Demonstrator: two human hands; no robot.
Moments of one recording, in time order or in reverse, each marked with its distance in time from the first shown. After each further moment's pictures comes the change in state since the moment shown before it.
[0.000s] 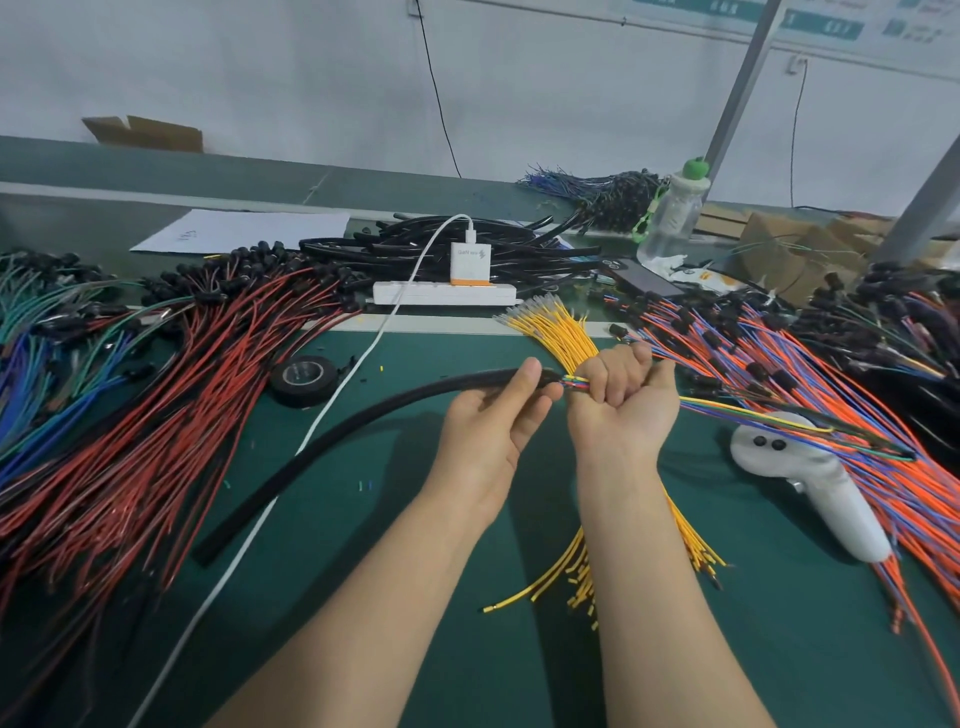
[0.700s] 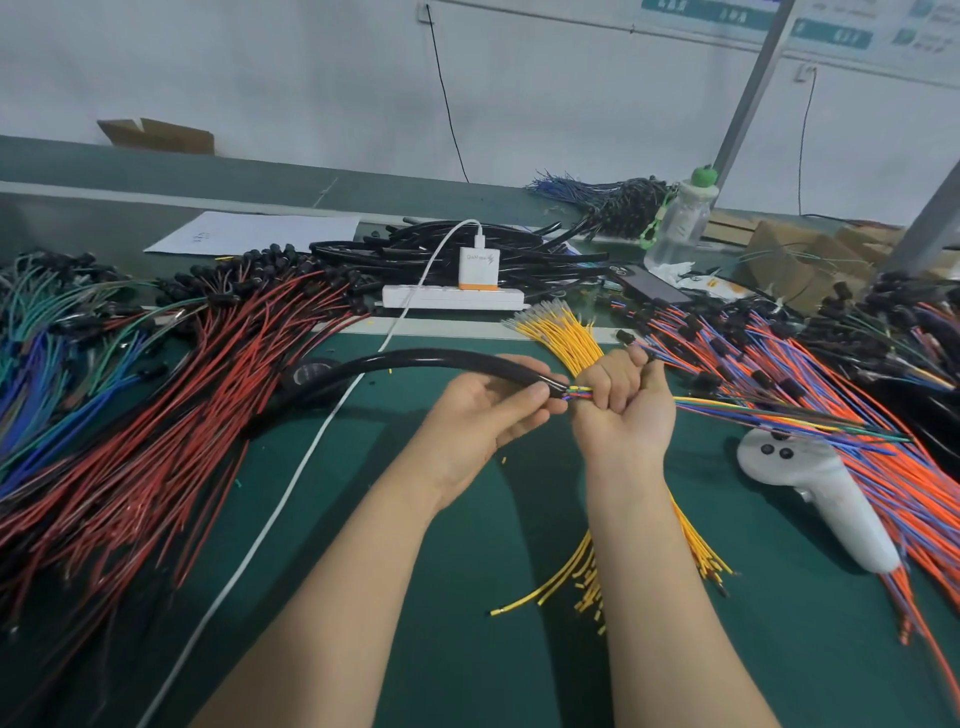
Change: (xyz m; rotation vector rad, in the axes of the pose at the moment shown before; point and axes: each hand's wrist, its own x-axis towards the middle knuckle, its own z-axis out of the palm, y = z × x) left_hand 0.004 0.025 -0.016 0.342 -0.316 0.045; right_hand 0.000 -0.001 -0.001 0.073 0.009 0.143
